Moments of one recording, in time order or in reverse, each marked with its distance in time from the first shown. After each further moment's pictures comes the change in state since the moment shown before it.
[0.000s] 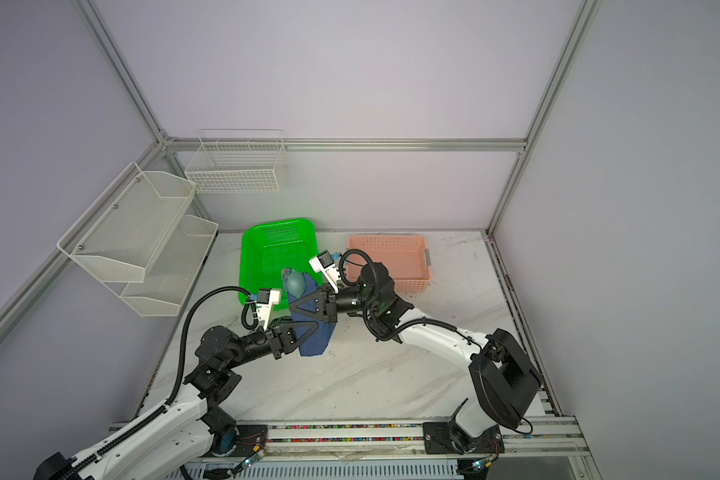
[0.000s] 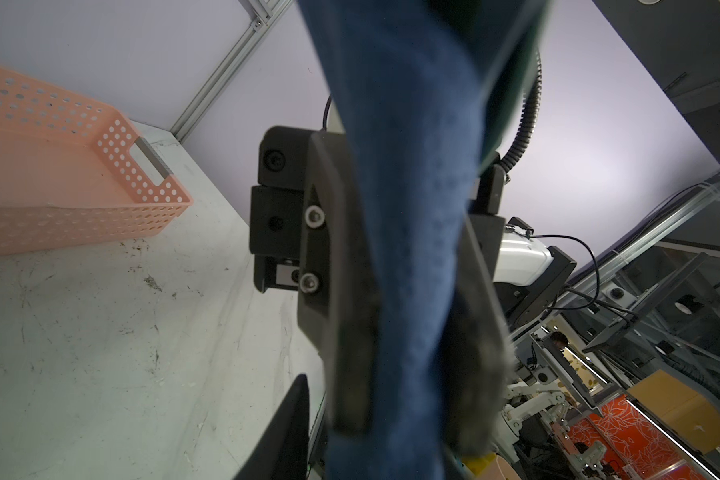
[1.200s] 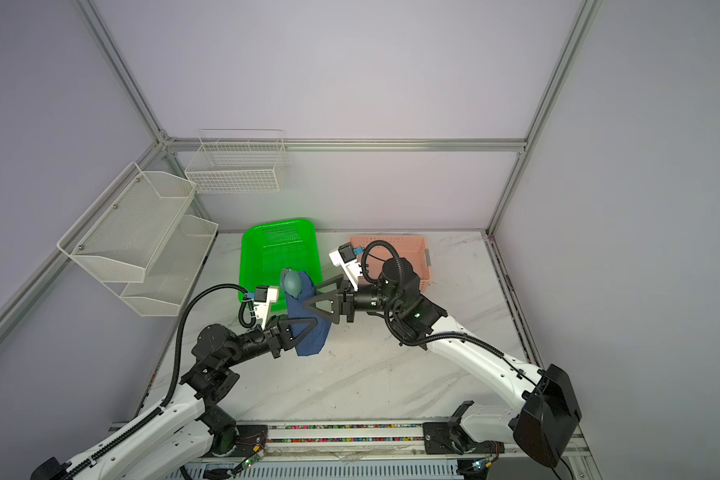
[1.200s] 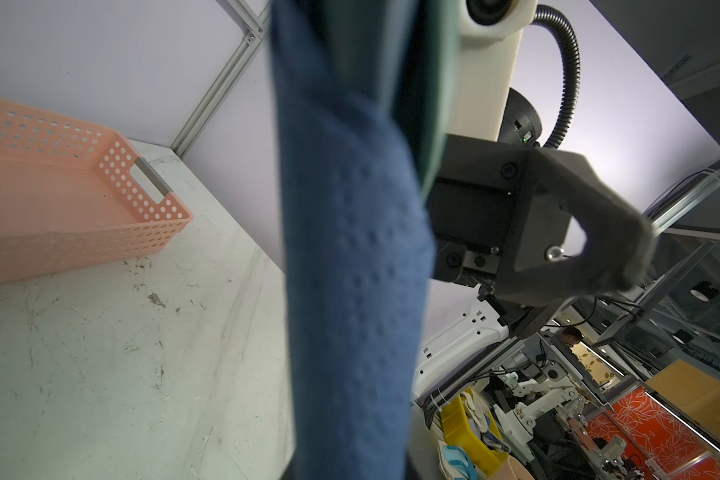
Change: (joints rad) left arm -0.001 -0.031 0.021 -0.049 -0.010 0.045; right arm -0.055 -0.263 0.011 -0.369 0.146 -0.213
